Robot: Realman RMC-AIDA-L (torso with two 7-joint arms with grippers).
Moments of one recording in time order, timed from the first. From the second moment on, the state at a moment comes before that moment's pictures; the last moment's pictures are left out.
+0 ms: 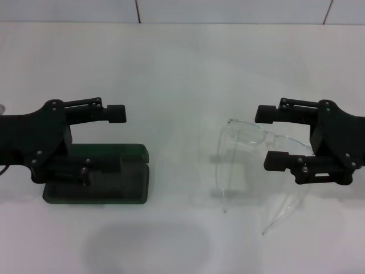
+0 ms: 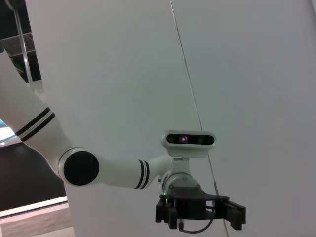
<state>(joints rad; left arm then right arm) -0.47 -1.90 0.92 0.63 1.61 2.02 -1.40 0.44 1.99 -1.15 -0.66 -1.35 -1.89 1.29</state>
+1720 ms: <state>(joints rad) -0.65 -1.99 1.01 1.20 2.37 1.82 -1.88 0.30 2.00 -0.69 -0.62 -1.35 -1.75 1.28</state>
